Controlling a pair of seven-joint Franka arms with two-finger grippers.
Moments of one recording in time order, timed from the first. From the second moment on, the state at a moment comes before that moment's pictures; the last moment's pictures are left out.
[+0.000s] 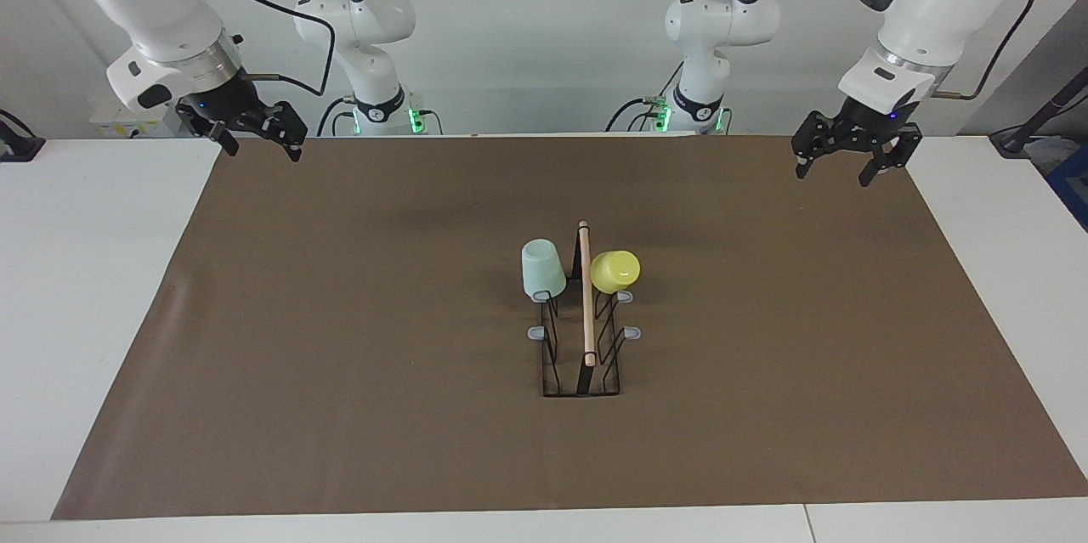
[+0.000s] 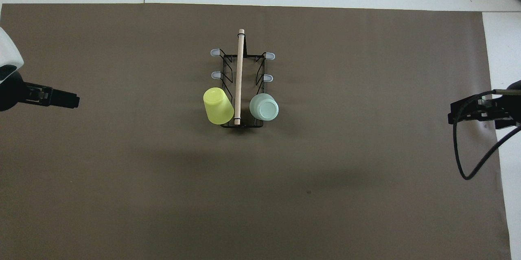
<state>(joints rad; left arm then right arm) -0.07 -0.07 0.00 -1.73 -0.04 1.73 0.17 0.11 -0.04 -0.14 -1.63 -0.01 1.48 0.11</state>
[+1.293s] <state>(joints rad) -0.07 -0.05 0.01 -1.70 -0.04 1.65 0.11 0.11 -0.04 -0.14 -1.63 -0.01 1.48 0.11</state>
